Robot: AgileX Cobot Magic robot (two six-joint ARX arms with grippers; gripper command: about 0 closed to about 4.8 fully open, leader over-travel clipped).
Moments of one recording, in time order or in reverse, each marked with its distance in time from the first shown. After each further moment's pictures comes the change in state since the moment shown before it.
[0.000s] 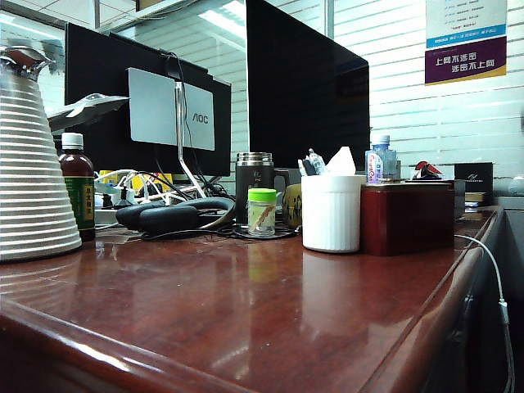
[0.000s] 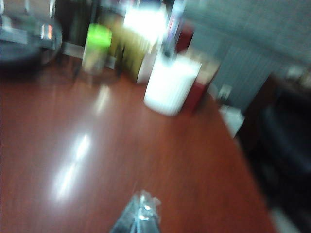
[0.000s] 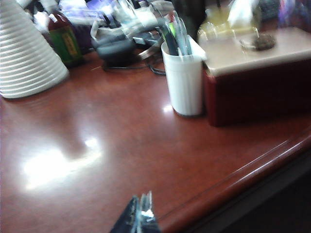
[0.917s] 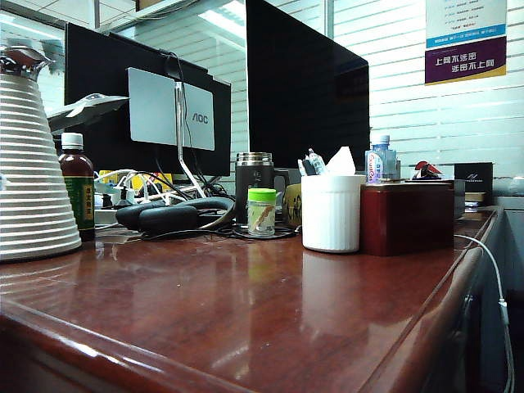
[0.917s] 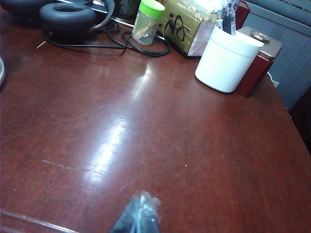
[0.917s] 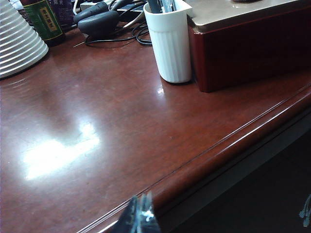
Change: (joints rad) left arm 0.000 -0.002 -0.117 0.028 -0.150 -0.003; right arm 0.000 0.000 -0.073 -0.007 0.029 0.029
